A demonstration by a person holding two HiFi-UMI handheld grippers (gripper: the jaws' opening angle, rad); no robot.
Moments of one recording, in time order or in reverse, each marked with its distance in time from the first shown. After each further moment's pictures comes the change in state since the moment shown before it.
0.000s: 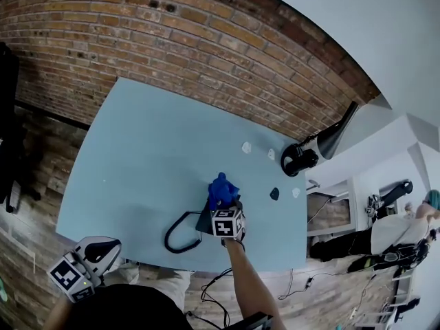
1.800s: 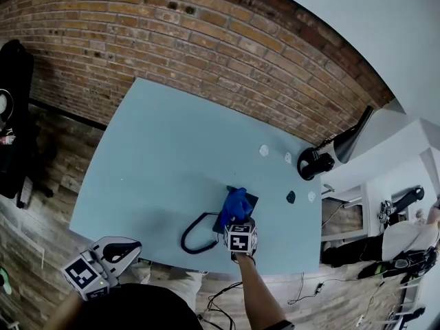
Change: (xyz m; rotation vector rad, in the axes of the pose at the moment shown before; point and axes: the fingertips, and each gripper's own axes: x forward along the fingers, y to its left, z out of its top) left arm 0.005 -0.010 -0.002 0.002 0.011 -0.050; right arm -0.018 0.027 -0.048 0.100 0.055 0.034
